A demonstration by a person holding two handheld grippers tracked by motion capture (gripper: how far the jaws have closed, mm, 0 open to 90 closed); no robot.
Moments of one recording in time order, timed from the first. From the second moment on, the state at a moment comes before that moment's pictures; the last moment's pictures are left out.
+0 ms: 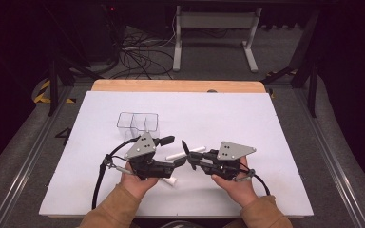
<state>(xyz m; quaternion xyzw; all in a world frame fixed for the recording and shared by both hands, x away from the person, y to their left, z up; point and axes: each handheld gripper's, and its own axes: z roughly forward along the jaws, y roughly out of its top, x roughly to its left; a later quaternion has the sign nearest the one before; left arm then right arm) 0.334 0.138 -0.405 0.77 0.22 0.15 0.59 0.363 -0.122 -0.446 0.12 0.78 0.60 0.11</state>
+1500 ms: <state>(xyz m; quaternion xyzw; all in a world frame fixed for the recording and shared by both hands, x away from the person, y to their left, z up) 0.333 0.132 -0.397 0.78 0.25 0.14 0.56 0.364 -0.123 -0.446 0.12 0.78 0.60 0.12</state>
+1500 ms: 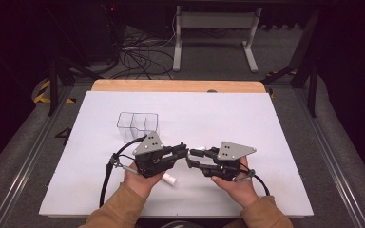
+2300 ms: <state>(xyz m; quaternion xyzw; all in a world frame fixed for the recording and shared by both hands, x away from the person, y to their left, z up) 0.348 0.189 -0.365 0.77 0.30 0.18 0.54 0.362 -0.146 -0.441 0.17 0.77 0.59 0.17</state>
